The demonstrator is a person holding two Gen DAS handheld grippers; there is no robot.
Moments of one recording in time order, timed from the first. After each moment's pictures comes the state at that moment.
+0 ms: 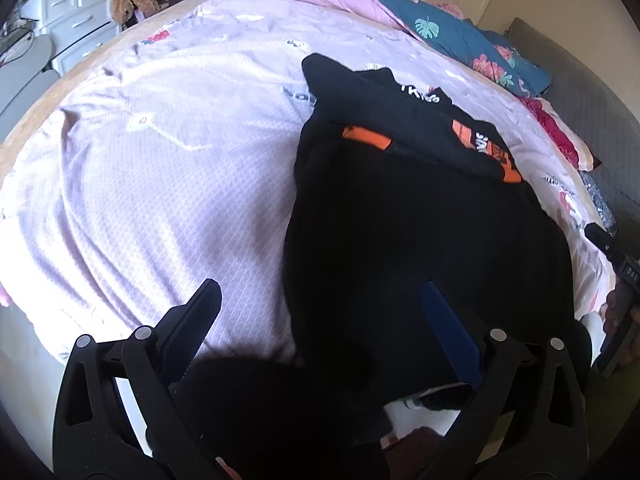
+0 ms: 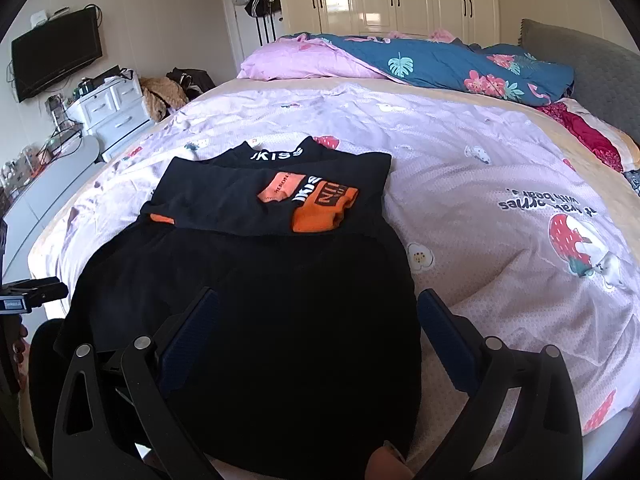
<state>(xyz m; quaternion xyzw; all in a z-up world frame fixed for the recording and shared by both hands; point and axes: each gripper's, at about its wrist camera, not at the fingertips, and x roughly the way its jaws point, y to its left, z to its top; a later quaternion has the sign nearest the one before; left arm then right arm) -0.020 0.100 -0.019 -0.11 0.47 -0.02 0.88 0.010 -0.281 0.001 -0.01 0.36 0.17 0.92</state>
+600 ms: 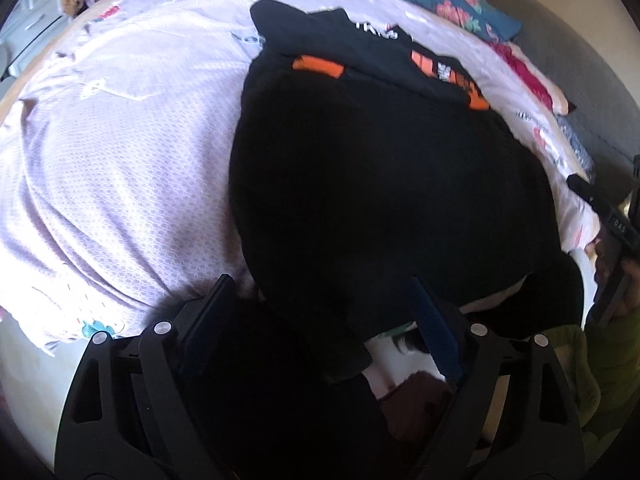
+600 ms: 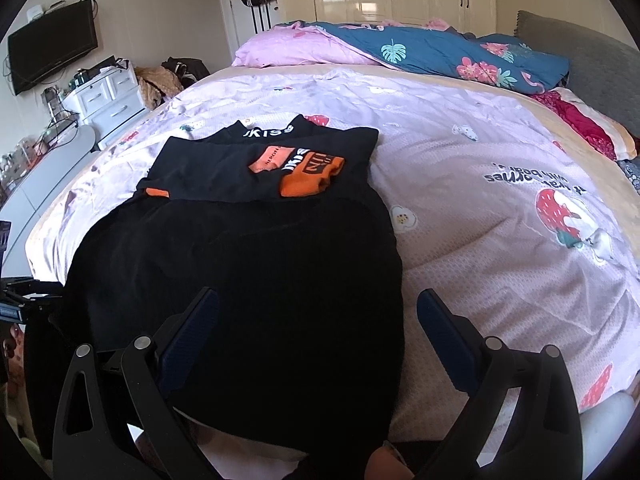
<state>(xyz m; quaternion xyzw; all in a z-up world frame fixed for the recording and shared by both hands) -0.034 0.076 -0.039 -0.08 0.54 -0.09 0.83 -0.015 -0.298 -0.012 -0.02 0.38 0.16 0.91</state>
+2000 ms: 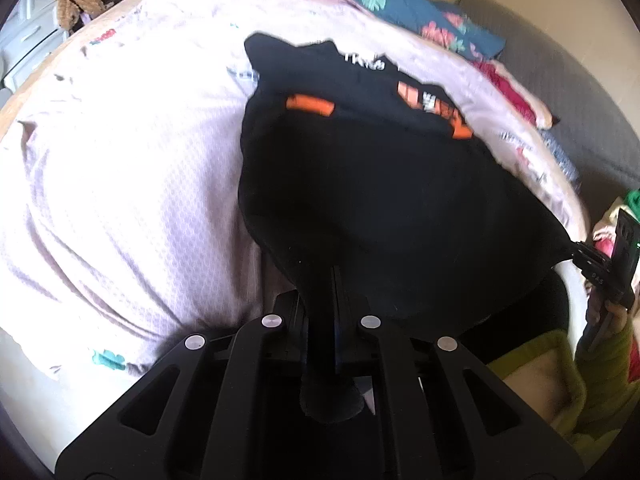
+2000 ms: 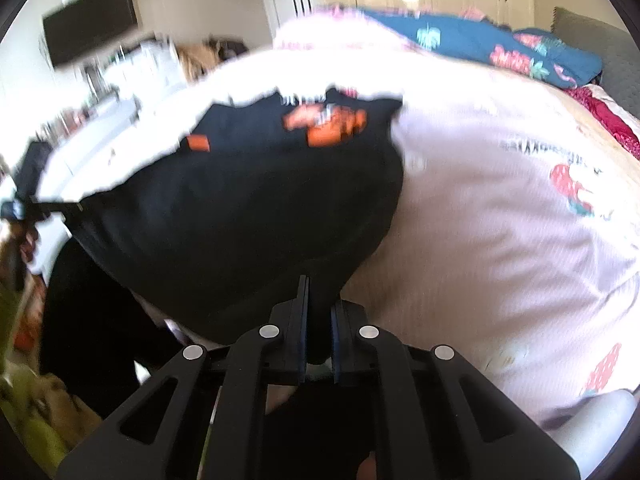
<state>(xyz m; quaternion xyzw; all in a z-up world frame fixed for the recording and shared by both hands) -0.038 0.096 -0.009 -0.10 0.48 -0.12 0.86 -0.063 -0.337 -0.019 -0.02 0.39 0.24 0.89</state>
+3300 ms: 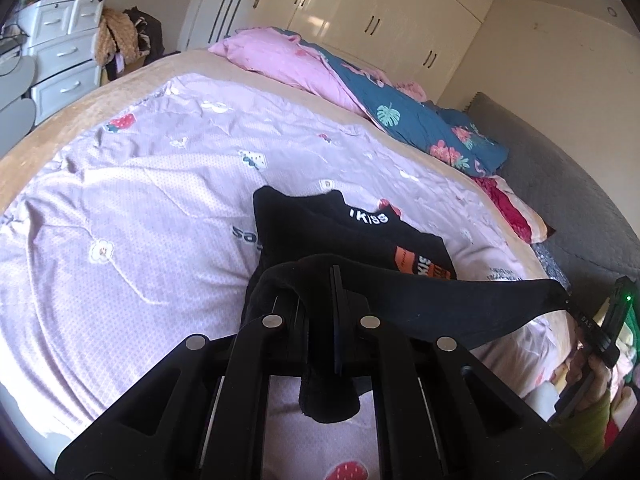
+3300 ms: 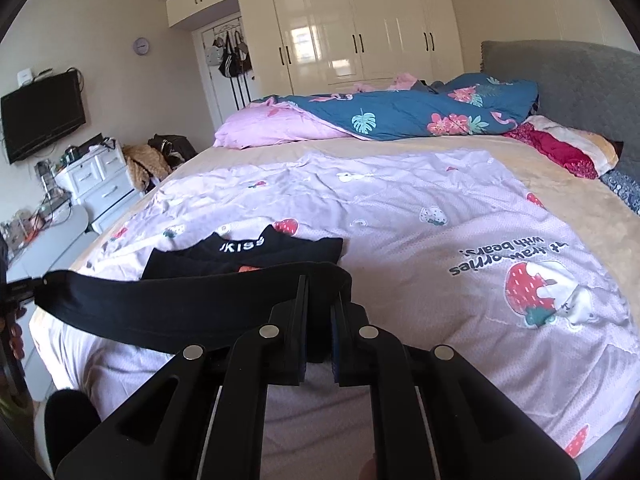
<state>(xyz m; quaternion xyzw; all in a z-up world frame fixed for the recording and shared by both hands) 0.040 0.114 0.069 -0.18 0.33 -0.07 0.92 0.036 -0.346 0.060 0.06 0.27 0.13 0.95</state>
